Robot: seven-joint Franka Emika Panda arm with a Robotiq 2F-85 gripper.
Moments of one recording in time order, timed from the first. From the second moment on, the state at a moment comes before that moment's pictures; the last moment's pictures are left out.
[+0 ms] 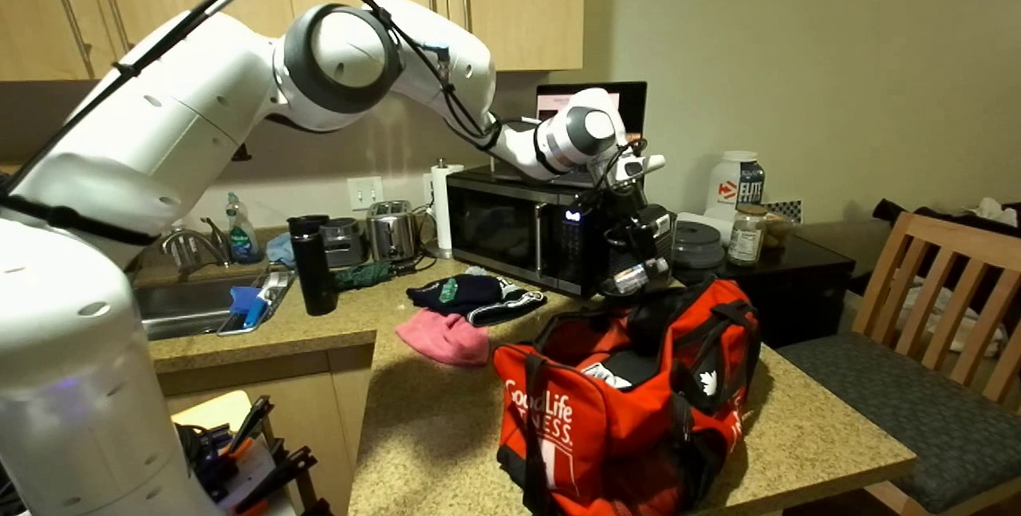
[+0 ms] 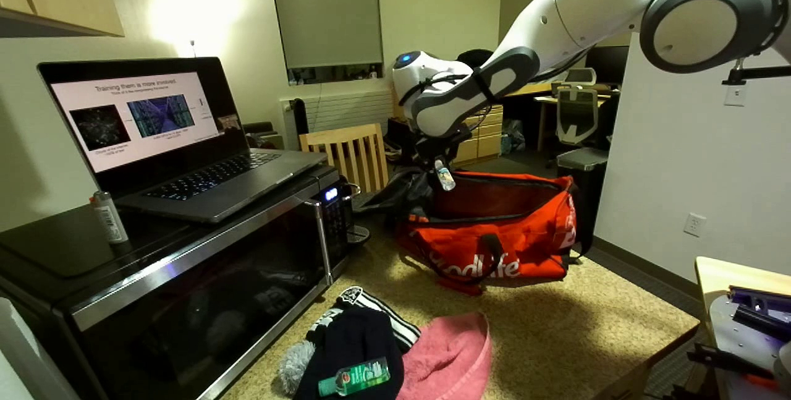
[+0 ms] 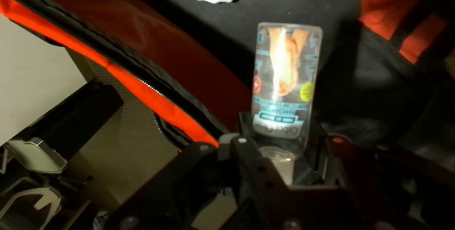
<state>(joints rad) 0.16 0.78 -0.32 -1.30 -0.30 2.07 0.81</state>
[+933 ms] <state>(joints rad) 0.15 0.78 -0.32 -1.35 -0.38 2.07 0.82</state>
